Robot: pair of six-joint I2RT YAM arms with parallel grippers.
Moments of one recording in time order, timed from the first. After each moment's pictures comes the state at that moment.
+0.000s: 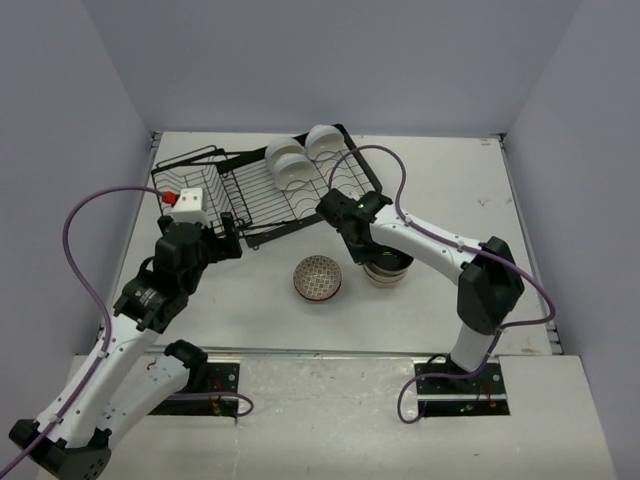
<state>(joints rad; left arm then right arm) -0.47 0.70 0.82 -0.54 -0.41 -0.30 0.81 1.76 1.48 -1.13 0.40 0.40</state>
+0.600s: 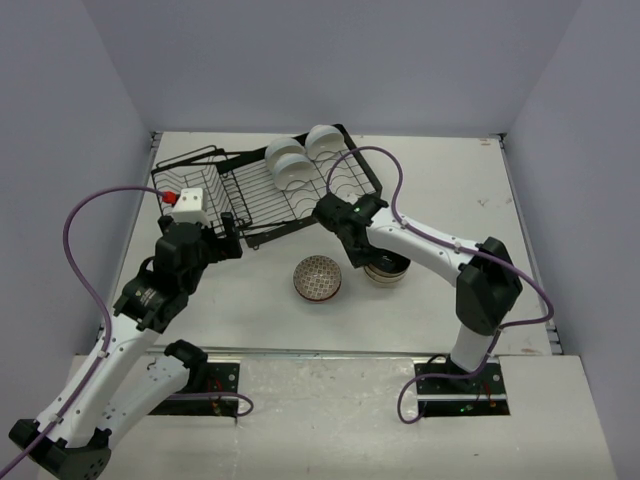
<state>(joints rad) -0.47 0.70 0.82 -0.54 -0.40 -0.30 0.84 1.77 1.48 -1.12 0.44 0.44</state>
